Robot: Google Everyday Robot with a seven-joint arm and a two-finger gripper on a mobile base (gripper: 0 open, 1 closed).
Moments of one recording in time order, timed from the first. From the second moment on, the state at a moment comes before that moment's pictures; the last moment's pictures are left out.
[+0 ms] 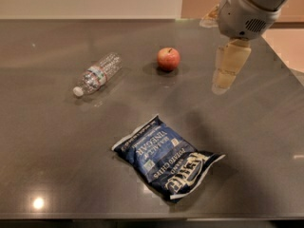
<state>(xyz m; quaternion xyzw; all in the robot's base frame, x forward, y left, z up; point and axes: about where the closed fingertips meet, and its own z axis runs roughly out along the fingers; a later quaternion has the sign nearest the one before) 0.523 -0.136 0.982 -0.71 0.68 -0.01 0.20</state>
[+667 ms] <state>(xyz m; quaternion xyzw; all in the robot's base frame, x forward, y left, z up) 0.572 -0.082 0.968 -0.77 0.61 0.00 0.20</state>
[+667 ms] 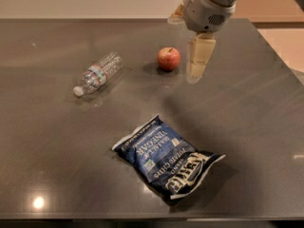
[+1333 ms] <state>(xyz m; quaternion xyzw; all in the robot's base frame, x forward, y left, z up) 0.626 -0.018 0.923 -0.81 0.57 0.01 0.15</state>
